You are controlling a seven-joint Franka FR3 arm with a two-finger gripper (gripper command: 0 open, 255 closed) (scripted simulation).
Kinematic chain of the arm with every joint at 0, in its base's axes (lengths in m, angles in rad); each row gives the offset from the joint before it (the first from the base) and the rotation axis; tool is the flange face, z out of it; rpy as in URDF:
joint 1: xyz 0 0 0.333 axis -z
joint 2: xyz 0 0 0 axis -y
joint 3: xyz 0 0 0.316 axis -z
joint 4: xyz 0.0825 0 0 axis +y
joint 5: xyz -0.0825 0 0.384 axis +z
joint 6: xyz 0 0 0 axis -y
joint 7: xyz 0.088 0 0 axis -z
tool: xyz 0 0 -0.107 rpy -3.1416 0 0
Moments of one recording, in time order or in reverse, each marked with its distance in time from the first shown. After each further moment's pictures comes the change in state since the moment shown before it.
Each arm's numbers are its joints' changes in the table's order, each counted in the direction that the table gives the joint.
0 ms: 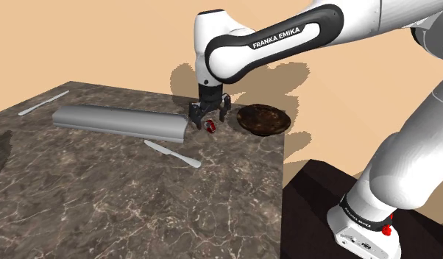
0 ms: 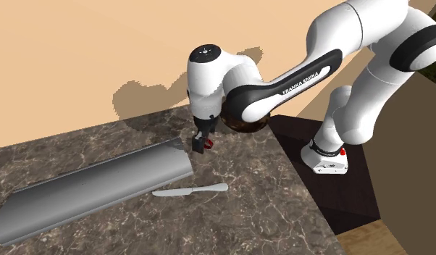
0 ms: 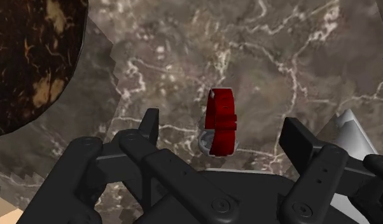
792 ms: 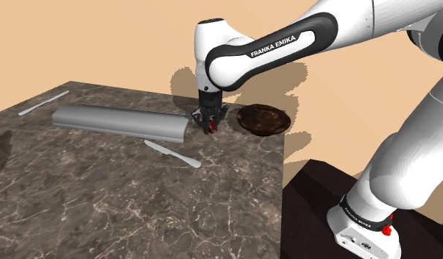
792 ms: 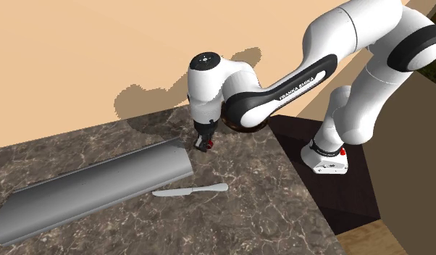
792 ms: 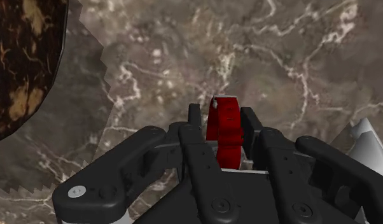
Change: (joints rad) arm -0.001 -0.017 -0.002 0.031 -0.005 0.047 0.004
